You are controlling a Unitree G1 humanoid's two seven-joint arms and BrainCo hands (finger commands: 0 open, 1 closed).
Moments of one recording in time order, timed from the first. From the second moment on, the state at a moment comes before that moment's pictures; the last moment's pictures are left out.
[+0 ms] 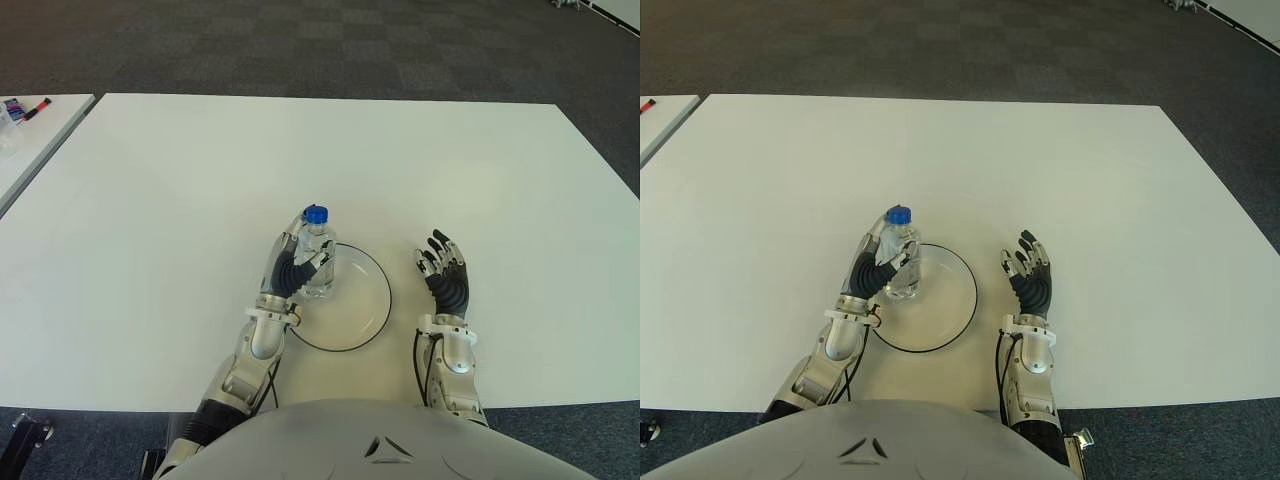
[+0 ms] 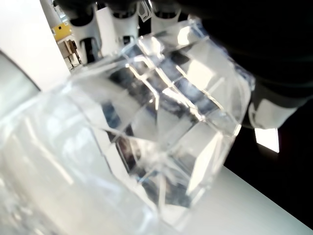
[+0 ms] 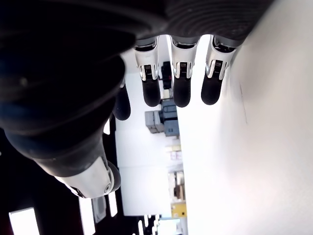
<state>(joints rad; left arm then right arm) 0.19 0.05 -0.32 0.16 0.50 -0.44 0.34 0.25 0.05 -0.05 0.24 0.04 -0.44 -0.13</state>
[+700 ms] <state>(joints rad) 0.19 0.05 -0.31 0.17 0.50 -0.46 0.35 0.25 0.05 -0.05 0.24 0.04 -0.44 -0.13</state>
